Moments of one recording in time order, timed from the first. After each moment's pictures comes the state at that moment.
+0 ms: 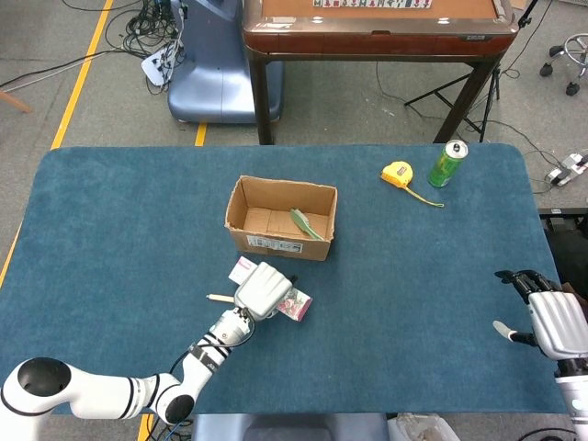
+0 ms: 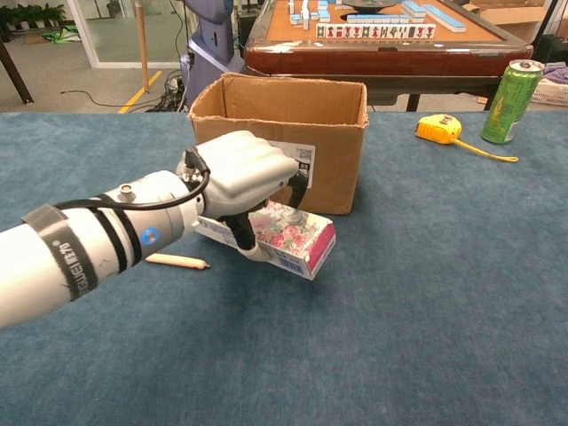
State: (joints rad) left arm -0.96 -1.76 -0.09 -1.51 1.08 1.13 0.86; right arm 0.10 -1.01 0.04 -1.68 -1.49 1.40 0.04
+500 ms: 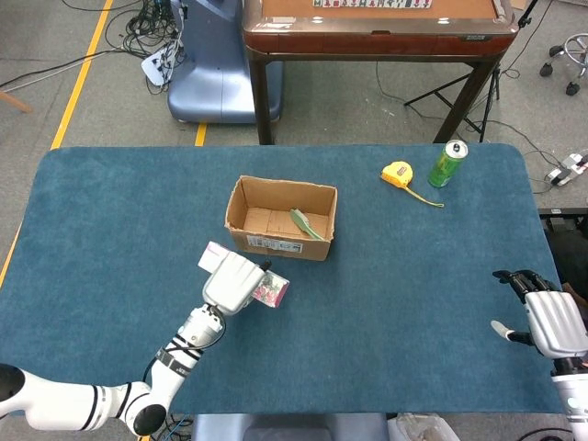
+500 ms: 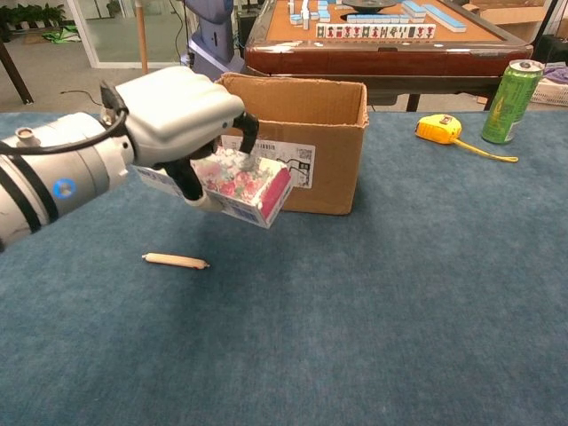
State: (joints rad) left arm -0.88 -1.59 -0.10 -1.73 1.12 1.26 0.98; right arm 0.11 -1.02 0.04 -1.68 -1.48 1.39 0.01
